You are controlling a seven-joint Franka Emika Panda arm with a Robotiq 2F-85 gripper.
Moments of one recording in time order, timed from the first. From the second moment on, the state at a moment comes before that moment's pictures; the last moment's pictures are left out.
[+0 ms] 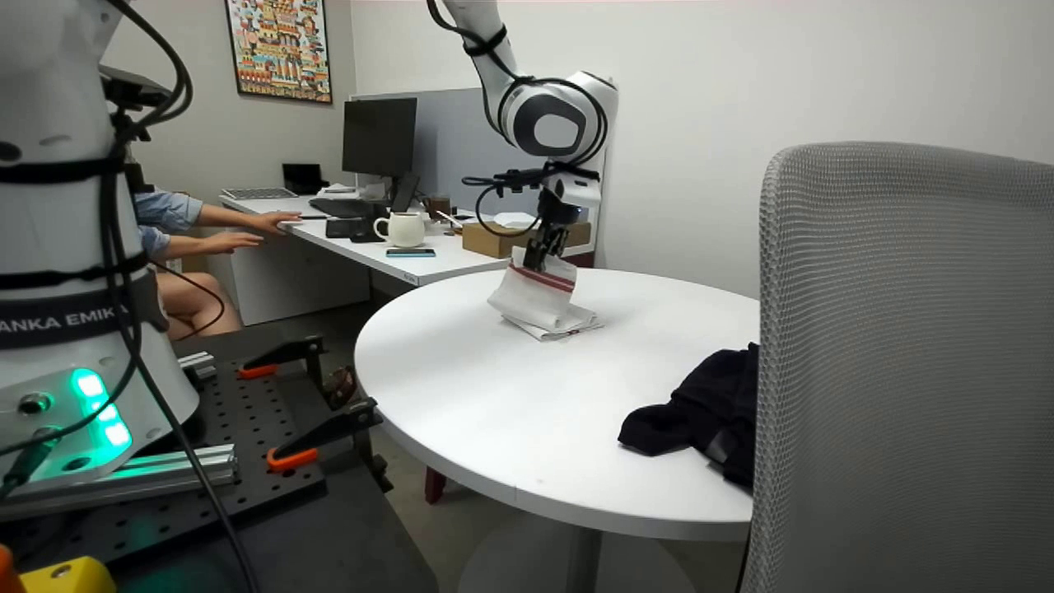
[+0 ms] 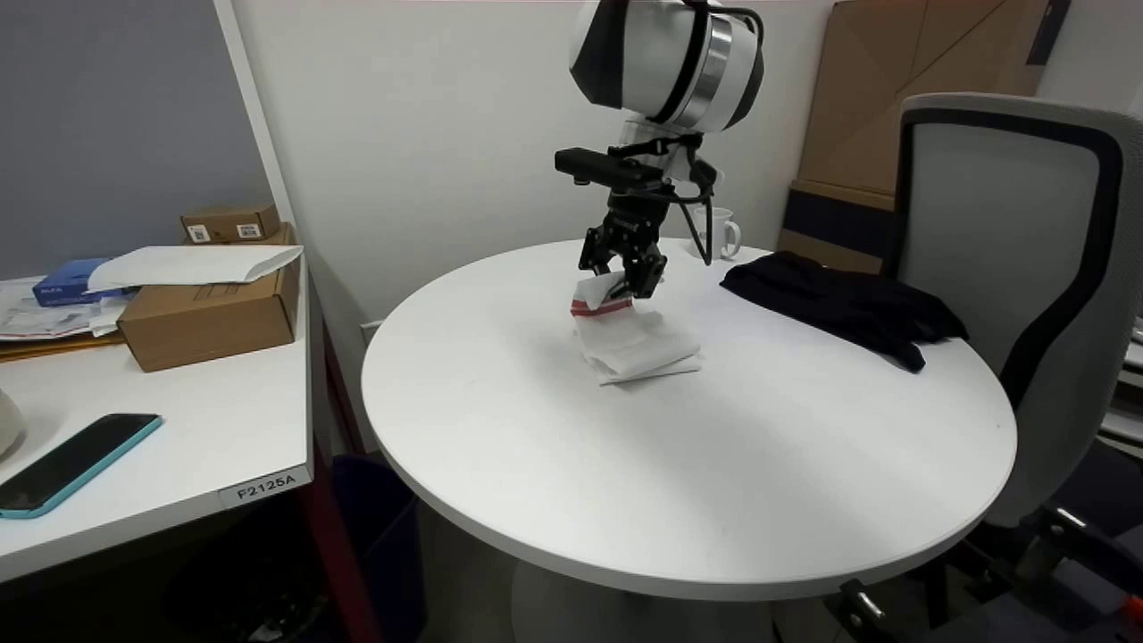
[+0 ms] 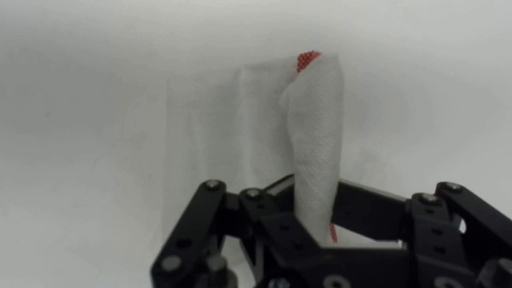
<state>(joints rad) 0.03 0.54 0.04 -1.92 0.39 2.43 0.95</state>
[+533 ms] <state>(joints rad) -0.03 0.51 0.05 -1.92 0.61 2.51 0.92</state>
